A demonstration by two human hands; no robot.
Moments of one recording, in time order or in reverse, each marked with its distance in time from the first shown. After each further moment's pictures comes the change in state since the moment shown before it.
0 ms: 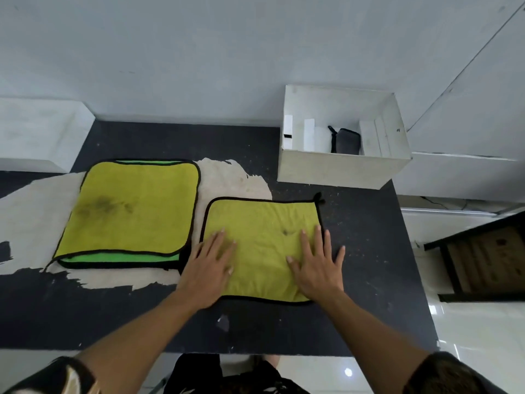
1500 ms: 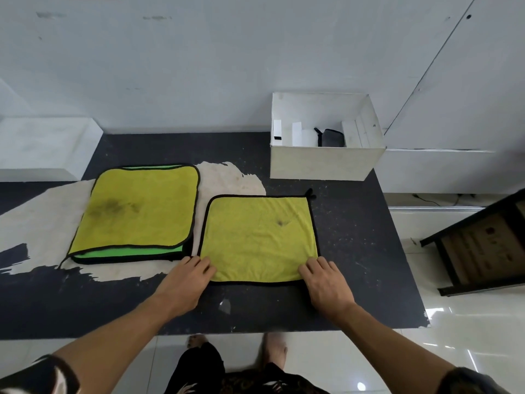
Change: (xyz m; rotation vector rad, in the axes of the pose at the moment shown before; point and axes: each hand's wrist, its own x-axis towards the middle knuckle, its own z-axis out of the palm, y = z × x) left_hand -0.060 -0.021 -0.015 0.297 -0.070 0.257; right_hand -0.078 0.034 0.005 -0.162 0.254 -0.418
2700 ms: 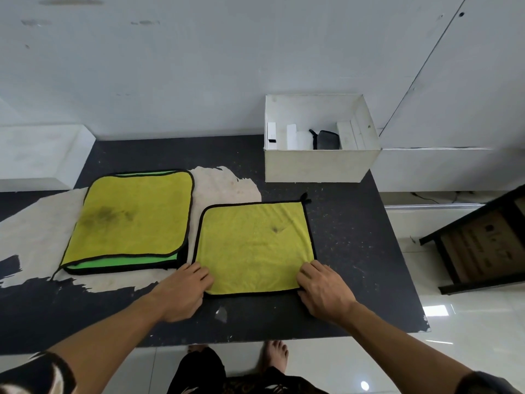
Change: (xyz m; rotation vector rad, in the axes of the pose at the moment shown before) left_hand 0.009 -0.018 0.007 -0.123 -0.033 0.159; right_hand 0.006 0.014 -0.007 0.115 -0.063 -0.141
